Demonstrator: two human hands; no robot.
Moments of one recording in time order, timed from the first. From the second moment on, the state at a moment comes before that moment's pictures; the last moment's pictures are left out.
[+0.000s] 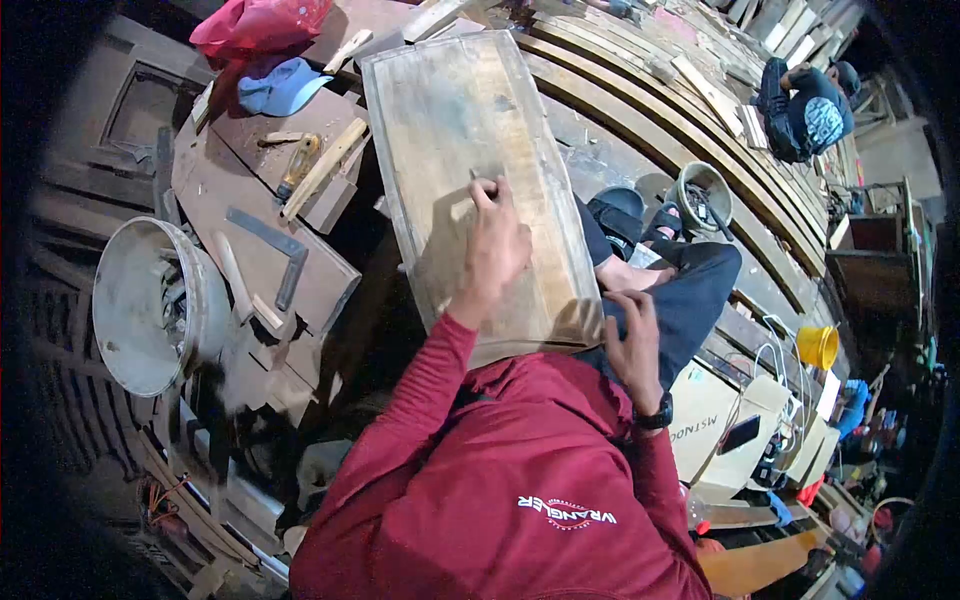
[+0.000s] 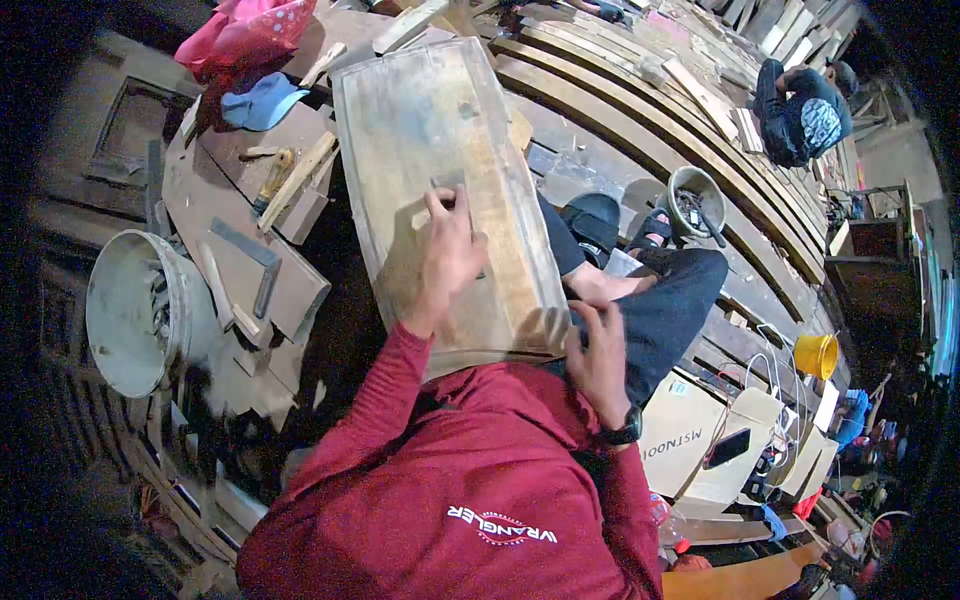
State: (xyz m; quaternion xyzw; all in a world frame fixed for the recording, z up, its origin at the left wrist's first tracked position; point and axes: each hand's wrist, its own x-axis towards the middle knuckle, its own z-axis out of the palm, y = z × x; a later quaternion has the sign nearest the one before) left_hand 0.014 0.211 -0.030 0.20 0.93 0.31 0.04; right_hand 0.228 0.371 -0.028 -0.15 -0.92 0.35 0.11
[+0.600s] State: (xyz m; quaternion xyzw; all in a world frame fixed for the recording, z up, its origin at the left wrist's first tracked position) left_hand -0.015 0.186 0.028 0.12 0.92 0.34 0.13; right_hand 0.126 0.290 -0.038 -0.09 -0.88 0.46 0.07
